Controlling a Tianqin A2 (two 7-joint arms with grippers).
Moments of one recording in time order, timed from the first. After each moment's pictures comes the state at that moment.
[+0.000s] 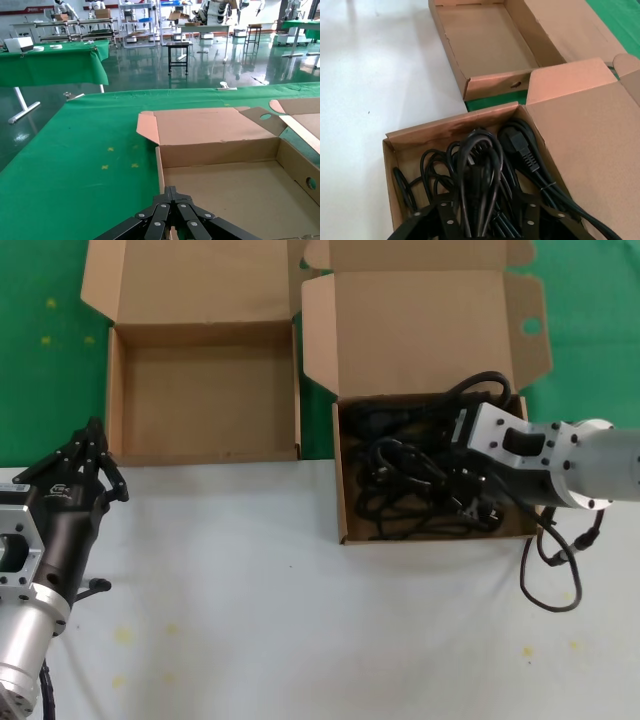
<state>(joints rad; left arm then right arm) -0.02 -0.31 1.62 -1.60 -1.82 -0.01 0.02 0.76 0.57 -2.08 1.60 0.85 -0.99 0.63</state>
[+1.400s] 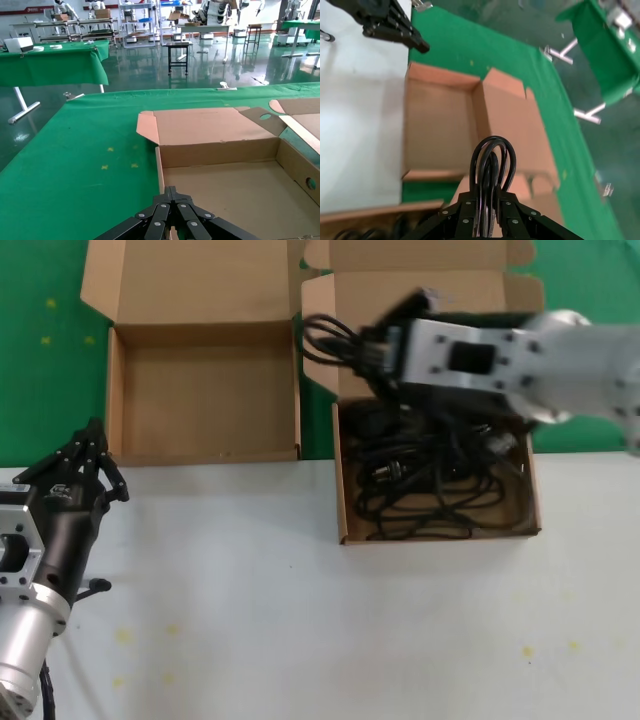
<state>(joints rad) -0.02 -0.31 1.62 -1.60 -1.82 -0.01 0.02 0.87 0.41 -2.01 1.82 0.72 -1.12 0.51</state>
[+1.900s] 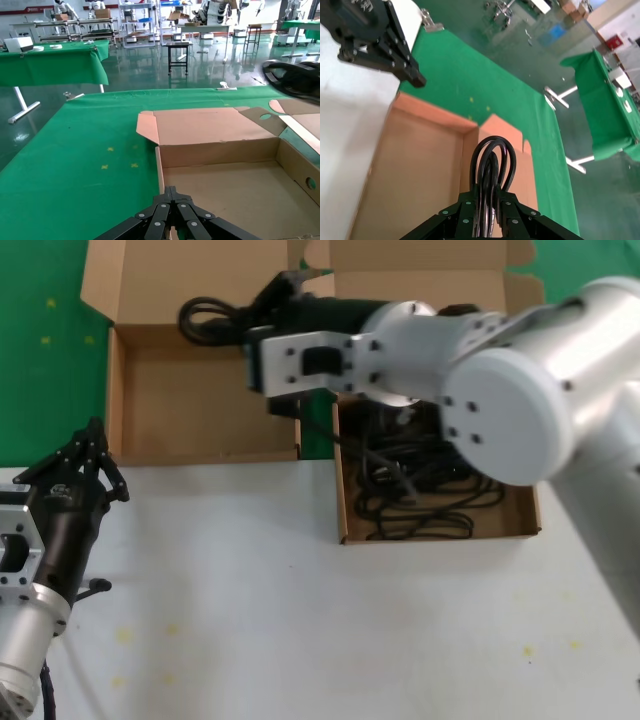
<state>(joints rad) -0.02 -0.31 1.62 -1.60 -1.82 -0.01 0.02 0.95 0.14 -2.14 1.57 0.56 -0.94 0.29</state>
